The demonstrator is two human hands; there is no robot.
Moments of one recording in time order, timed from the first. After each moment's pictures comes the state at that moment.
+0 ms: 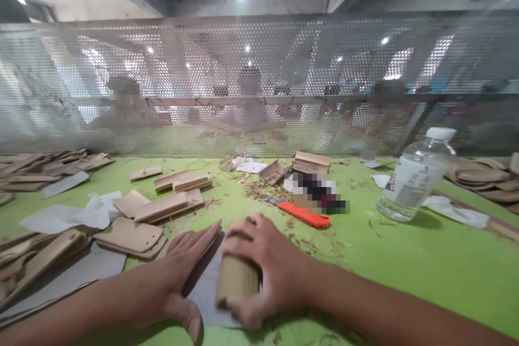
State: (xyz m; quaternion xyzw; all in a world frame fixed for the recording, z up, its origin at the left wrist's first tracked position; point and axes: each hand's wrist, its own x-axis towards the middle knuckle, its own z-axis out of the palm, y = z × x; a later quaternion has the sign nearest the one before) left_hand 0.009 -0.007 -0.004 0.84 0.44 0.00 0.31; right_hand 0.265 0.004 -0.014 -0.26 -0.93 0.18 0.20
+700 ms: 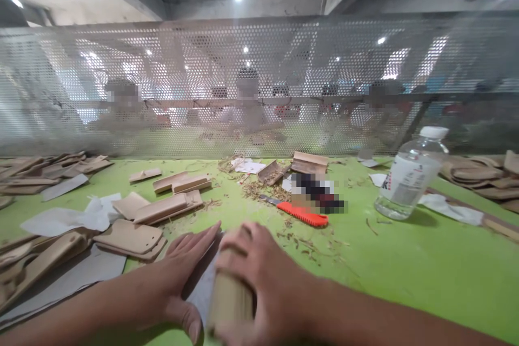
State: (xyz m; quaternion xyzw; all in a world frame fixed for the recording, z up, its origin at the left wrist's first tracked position) left_hand 0.009 -0.007 -0.006 0.84 0.43 0.00 0.32; right_hand 0.263 0.000 -0.015 -0.26 -0.93 0.19 0.20
